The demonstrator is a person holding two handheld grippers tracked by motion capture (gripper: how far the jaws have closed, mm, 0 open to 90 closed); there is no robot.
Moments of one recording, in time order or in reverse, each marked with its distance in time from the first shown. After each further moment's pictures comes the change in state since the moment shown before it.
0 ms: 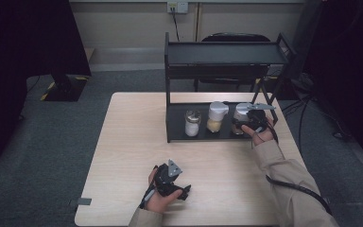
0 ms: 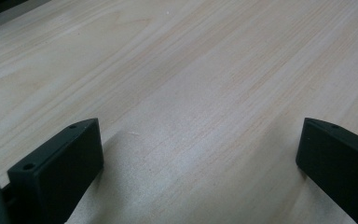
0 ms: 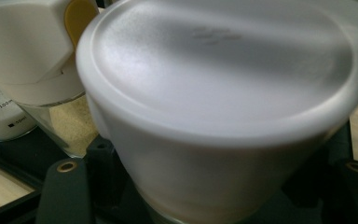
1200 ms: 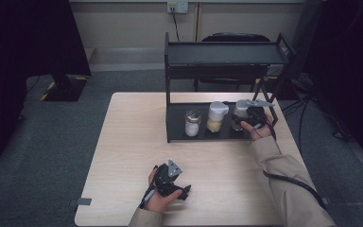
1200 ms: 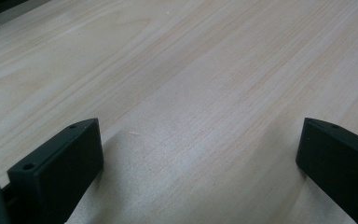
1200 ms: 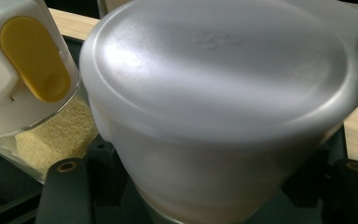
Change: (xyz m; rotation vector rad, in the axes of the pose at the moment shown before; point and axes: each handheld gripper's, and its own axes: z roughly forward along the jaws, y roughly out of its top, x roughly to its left) left arm 0.000 0.000 0.000 0.000 0.000 0.000; right arm -0.008 0.000 0.016 -0.028 -0.015 0.004
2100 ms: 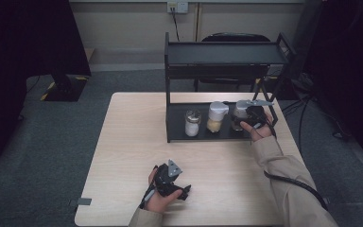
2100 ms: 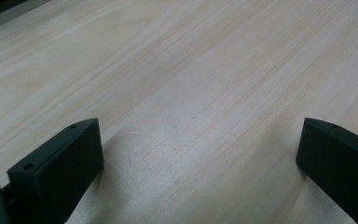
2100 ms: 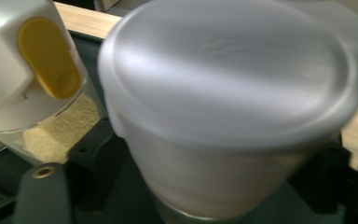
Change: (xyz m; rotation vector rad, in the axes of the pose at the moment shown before) left arm 0.000 0.000 0.000 0.000 0.000 0.000; right arm 0.007 0.011 -0.005 0.044 -0.013 0.004
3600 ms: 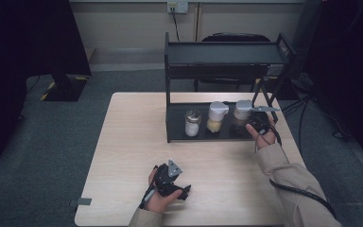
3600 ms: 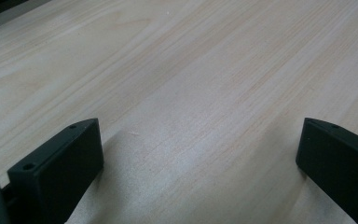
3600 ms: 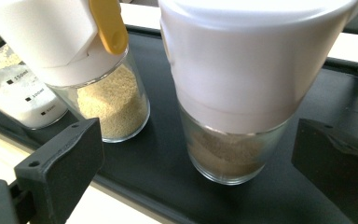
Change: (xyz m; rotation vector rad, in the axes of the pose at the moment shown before) left arm 0.000 0.000 0.000 0.000 0.000 -0.002; right arm -0.006 -0.013 -0.024 0.026 0.081 0.071
